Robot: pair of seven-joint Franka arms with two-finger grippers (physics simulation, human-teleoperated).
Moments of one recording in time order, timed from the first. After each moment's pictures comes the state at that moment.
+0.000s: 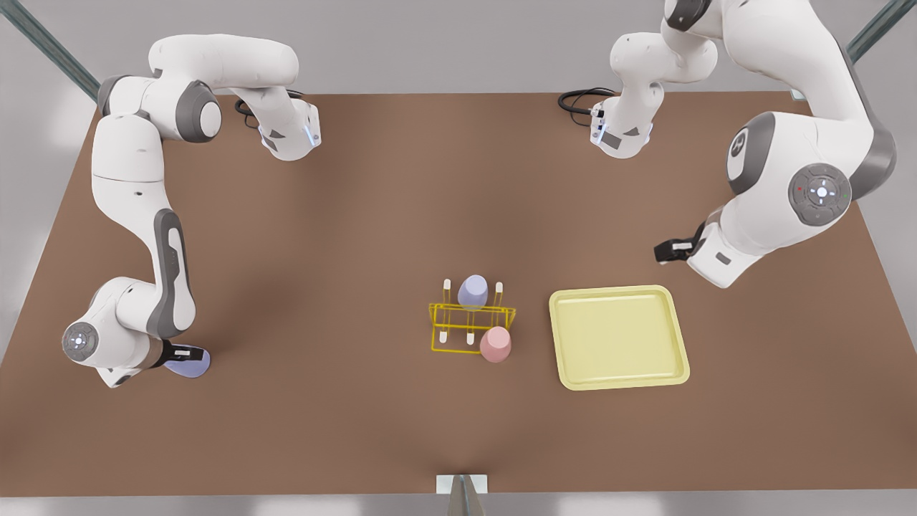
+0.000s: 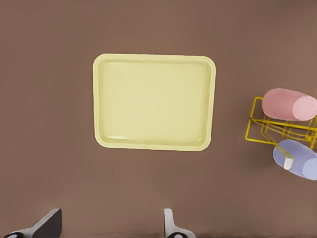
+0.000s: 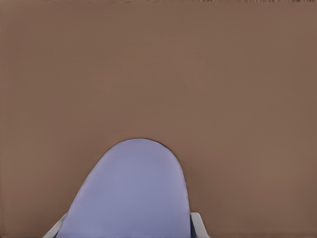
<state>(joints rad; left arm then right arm) -0.11 0.29 -0.08 -1.28 0.00 1.38 -0.26 -0.17 0.83 -0.07 -1.40 0.04 2.12 -0.20</state>
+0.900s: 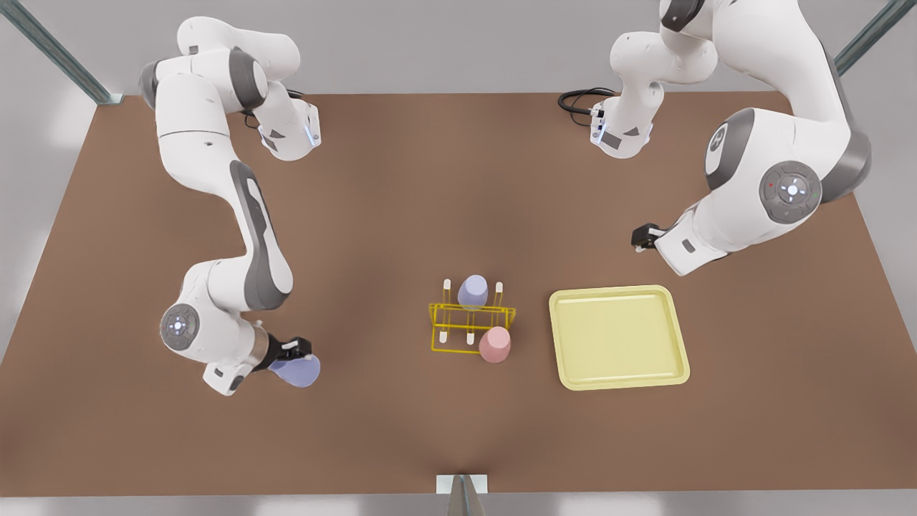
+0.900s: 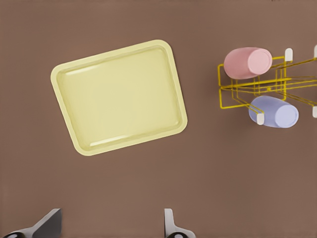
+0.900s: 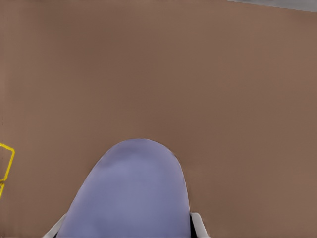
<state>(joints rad) -0.16 0.30 -0.08 -1.26 -0.02 1.36 -0.05 0.21 0.69 -0.04 -1.28 0.25 2.00 -0.20</state>
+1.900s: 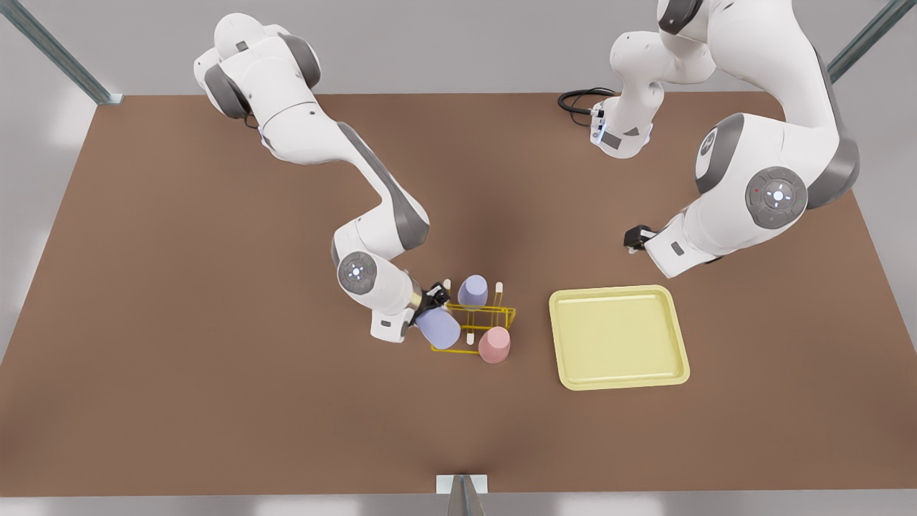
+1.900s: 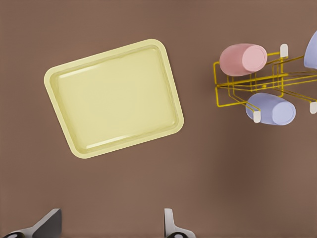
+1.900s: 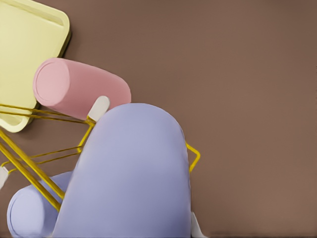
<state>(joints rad) -0.18 0.32 -0.08 -1.24 -0.02 1.36 -0.04 0.59 0.73 -0.04 -1.25 0.36 2.08 -0.10</state>
